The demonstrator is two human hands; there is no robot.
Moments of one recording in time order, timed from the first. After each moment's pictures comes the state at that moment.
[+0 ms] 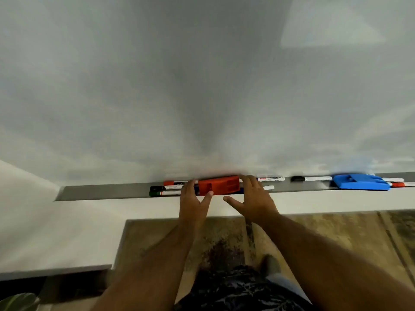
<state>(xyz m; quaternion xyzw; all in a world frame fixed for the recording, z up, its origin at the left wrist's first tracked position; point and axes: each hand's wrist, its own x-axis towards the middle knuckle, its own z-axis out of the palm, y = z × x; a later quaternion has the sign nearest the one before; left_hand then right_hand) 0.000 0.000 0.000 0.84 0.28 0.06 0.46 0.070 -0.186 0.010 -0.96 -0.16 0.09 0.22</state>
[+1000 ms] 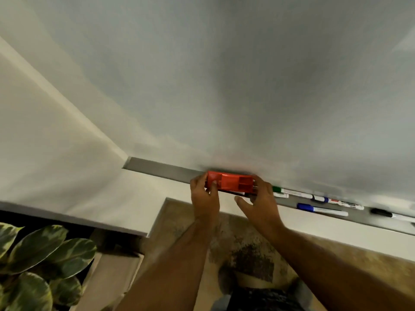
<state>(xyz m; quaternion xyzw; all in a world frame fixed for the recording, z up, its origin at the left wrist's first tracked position) -0.032 0.110 -0.003 0.71 0.42 0.25 0.51 0.023 -0.038 0.034 -0.85 -0.13 0.20 0.47</state>
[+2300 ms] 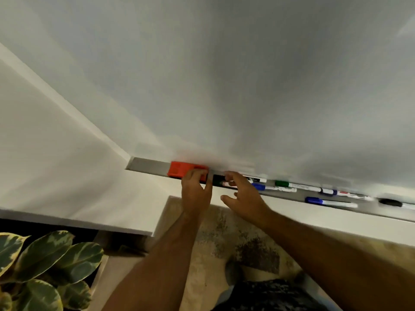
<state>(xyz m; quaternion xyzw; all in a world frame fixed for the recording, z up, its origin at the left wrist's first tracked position) -0.058 0.184 0.008 0.85 0.34 0.19 0.35 0.017 0.033 0.023 -0.83 -0.26 0.28 0.41</state>
